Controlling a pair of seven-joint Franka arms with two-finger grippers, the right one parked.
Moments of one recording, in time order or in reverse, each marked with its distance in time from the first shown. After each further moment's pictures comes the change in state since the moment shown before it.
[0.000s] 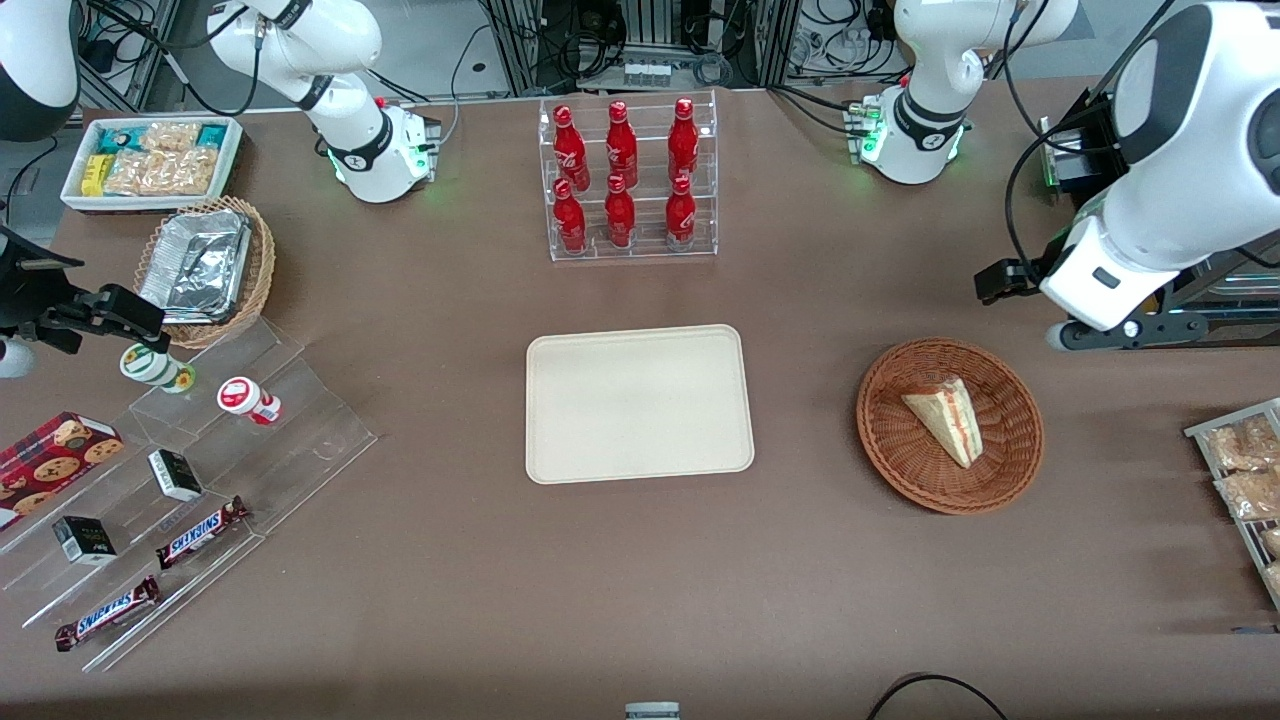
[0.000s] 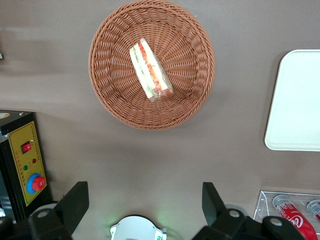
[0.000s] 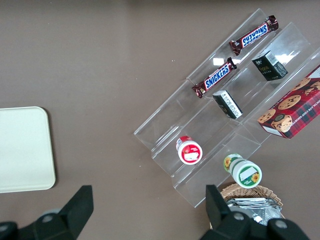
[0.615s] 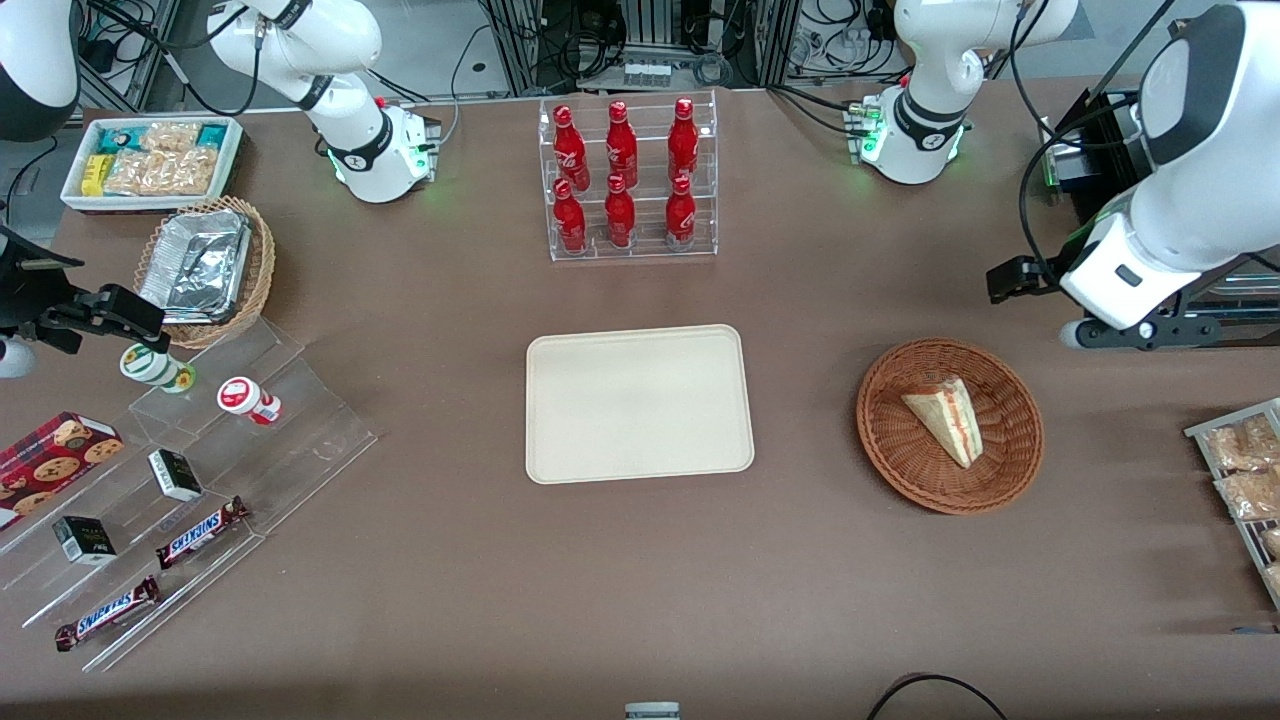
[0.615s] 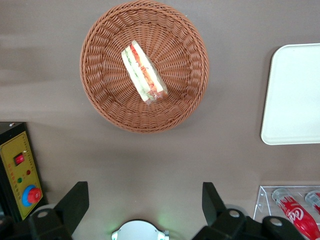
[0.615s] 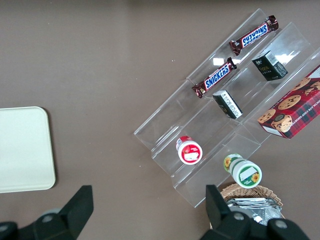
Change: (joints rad) arm 0.011 -0.004 0.022 -0.063 -0.037 0.070 0.087
